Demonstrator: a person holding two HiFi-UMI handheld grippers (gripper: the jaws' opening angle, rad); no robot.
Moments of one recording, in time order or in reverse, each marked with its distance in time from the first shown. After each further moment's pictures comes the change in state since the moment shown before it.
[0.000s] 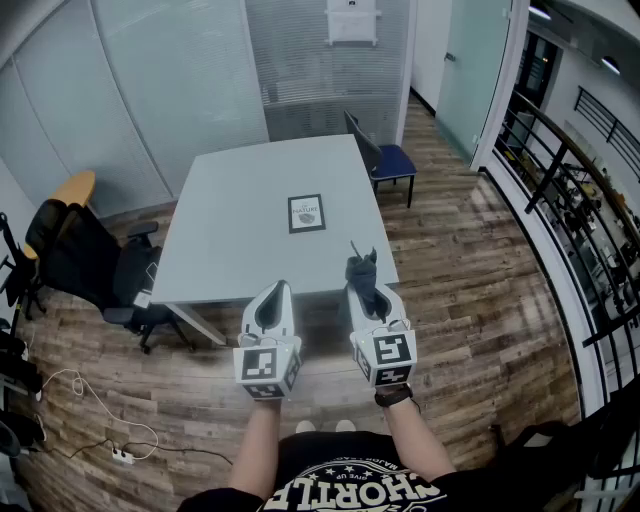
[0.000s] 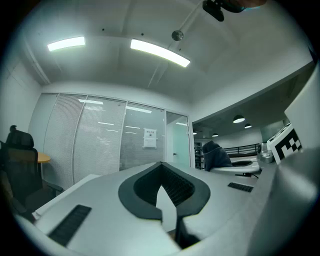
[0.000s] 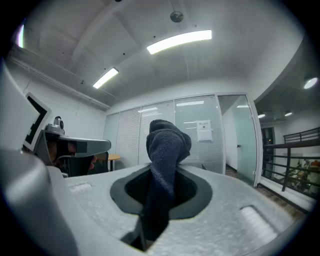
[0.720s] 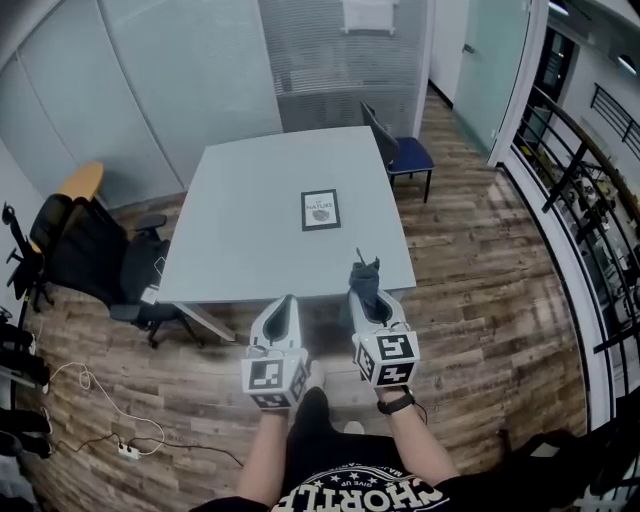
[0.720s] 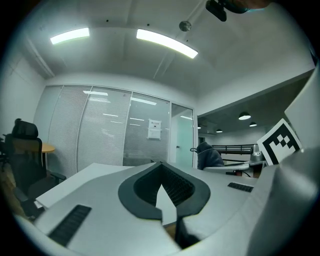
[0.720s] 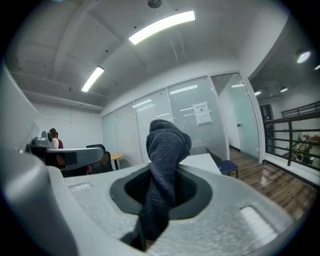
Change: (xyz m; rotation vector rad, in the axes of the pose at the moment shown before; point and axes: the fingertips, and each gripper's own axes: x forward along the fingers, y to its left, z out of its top) left arm 0.027 0.022 -0.058 -0.059 0.088 0.036; right arm 0.054 -0.007 -0.058 0.159 0.113 0.011
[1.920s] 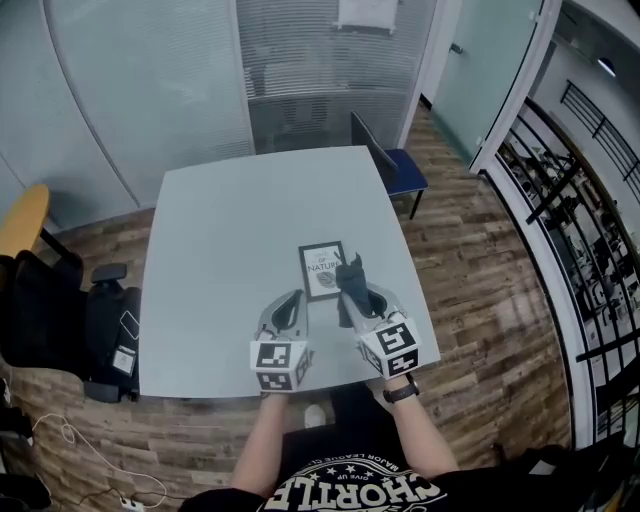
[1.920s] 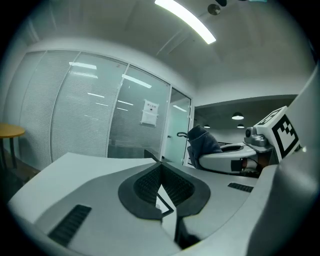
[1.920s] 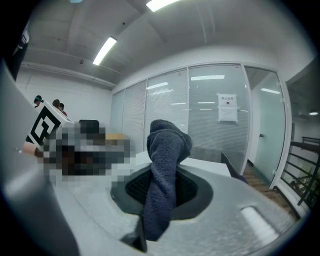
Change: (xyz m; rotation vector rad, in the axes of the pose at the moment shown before) left arm 0.333 0.191 -0.036 -0.054 0.121 -0.202; right arm 0.360 -0.036 0.018 -0.264 0.136 0.111
